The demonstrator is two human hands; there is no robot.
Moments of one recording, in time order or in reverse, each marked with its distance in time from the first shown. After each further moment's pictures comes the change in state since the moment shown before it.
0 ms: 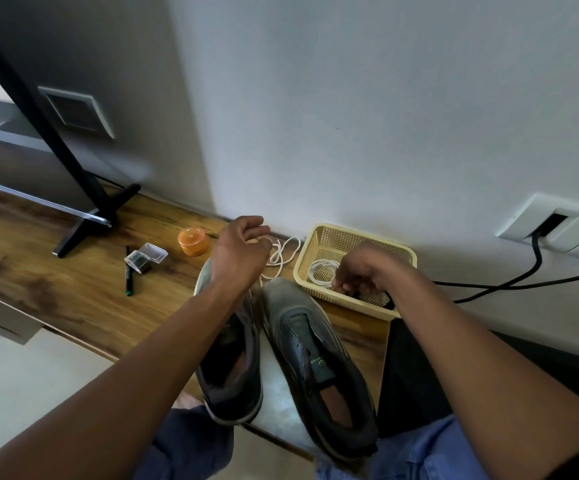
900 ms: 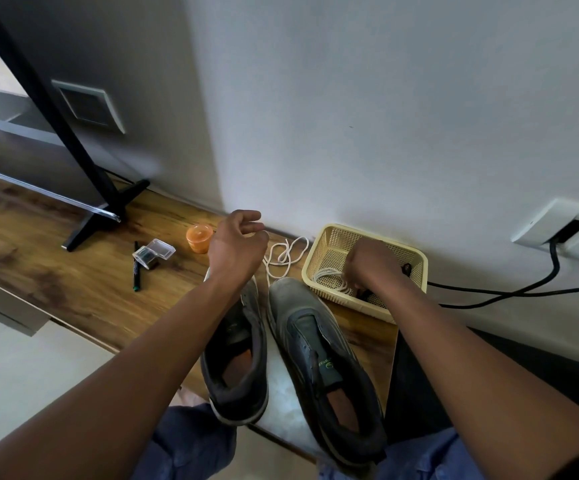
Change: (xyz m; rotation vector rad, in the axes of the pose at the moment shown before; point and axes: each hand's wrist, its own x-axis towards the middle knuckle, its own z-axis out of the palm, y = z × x) left_hand 0.010 -0.002 -0.013 0.037 0.073 -0.024; right_hand 0.037 0.001 0.019 -0.441 0.497 -0.202
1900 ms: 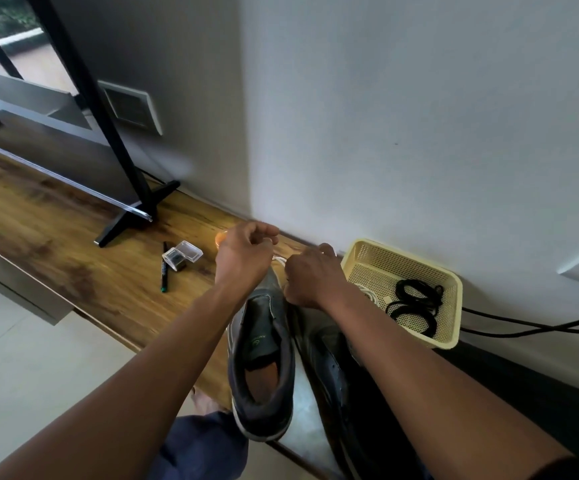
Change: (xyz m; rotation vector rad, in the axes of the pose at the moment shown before) left_hand 0.022 -0.021 -0.030 0.030 0.033 0.021; right_hand -0.034 -0.124 0.024 -0.362 -0.002 -0.575
